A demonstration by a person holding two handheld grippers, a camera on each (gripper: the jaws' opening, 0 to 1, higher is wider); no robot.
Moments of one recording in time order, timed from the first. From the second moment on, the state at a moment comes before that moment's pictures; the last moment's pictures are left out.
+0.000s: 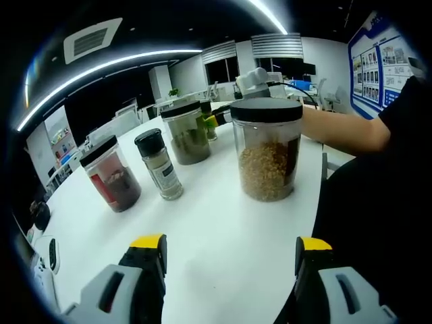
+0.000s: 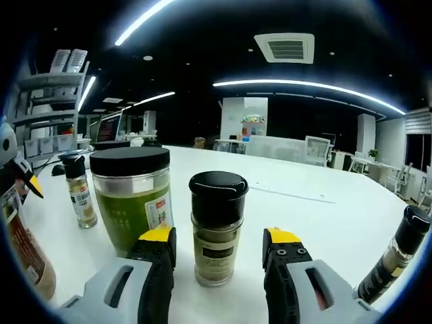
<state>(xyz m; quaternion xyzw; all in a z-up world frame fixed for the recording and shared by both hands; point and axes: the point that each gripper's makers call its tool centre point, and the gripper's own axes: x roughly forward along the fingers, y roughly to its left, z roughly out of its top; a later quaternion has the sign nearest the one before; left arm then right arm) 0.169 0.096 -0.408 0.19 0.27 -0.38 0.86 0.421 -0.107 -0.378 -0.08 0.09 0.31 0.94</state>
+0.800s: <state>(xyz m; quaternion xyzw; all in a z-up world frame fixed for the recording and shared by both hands) 0.169 0.095 -0.411 0.19 0.27 -0.38 0.86 0.422 -0.103 -0.382 -0.07 0.09 0.31 0.94</state>
